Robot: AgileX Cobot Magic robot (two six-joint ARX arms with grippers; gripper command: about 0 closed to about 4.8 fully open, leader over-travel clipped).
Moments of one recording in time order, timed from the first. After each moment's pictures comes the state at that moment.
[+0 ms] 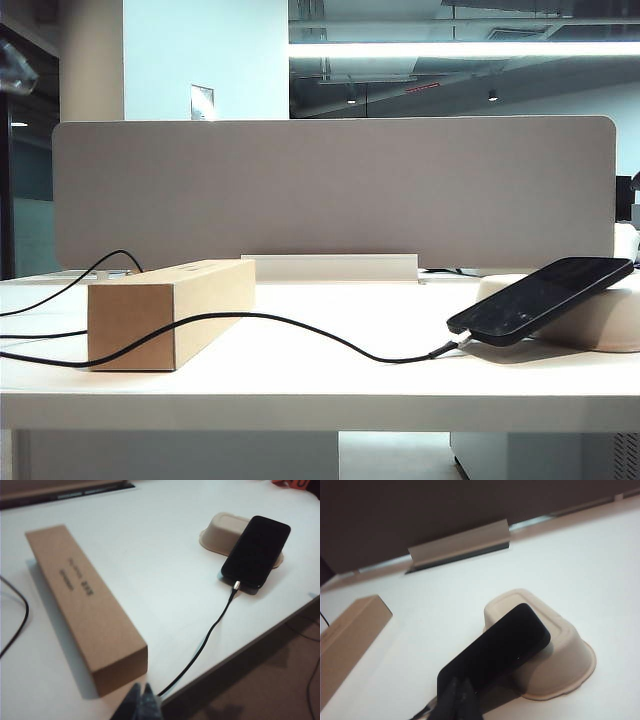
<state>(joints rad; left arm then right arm) -0.36 0.44 0.48 -0.41 0.28 0.03 0.22 0.15 0.15 -0.09 0.05 0.33</state>
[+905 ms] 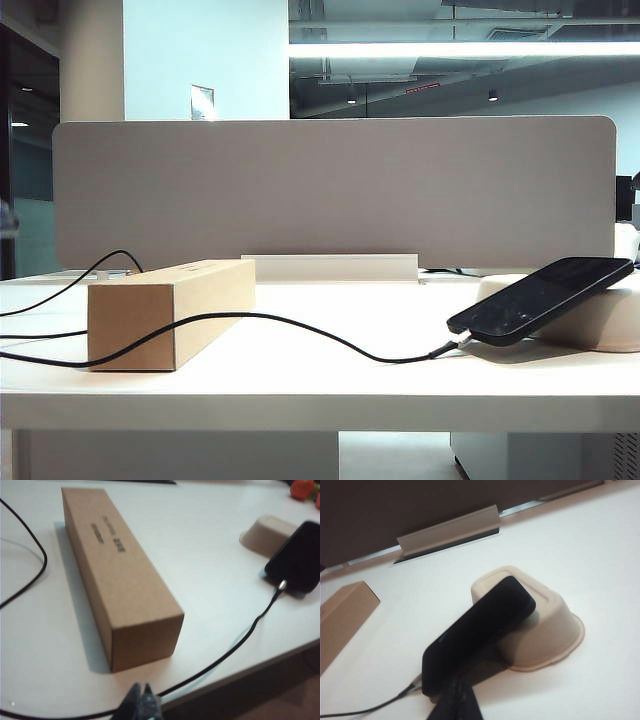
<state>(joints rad) -0.37 0.29 0.07 -0.06 0.15 -0.13 0.22 0.00 0.04 -0.16 0.08 0.34</state>
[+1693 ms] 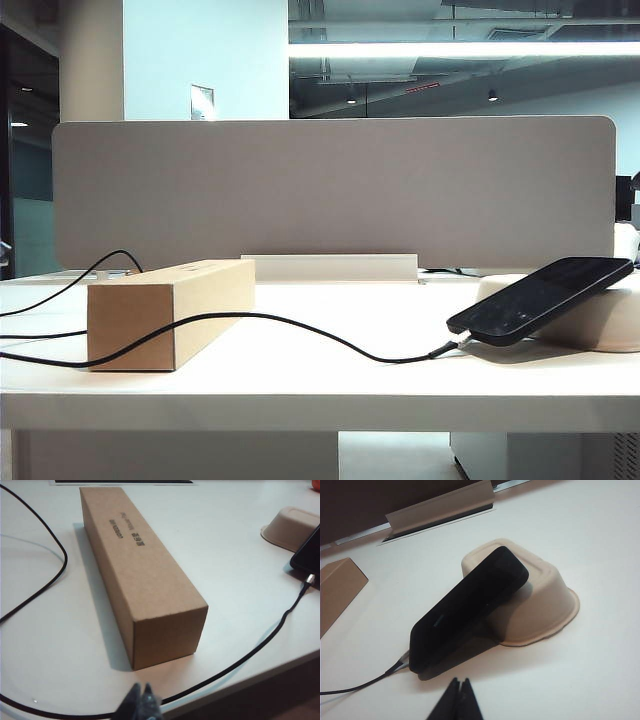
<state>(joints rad) -0.37 0.29 0.00 0.03 0.09 -0.08 0.22 0.00 0.01 -0.19 0.07 0.34</state>
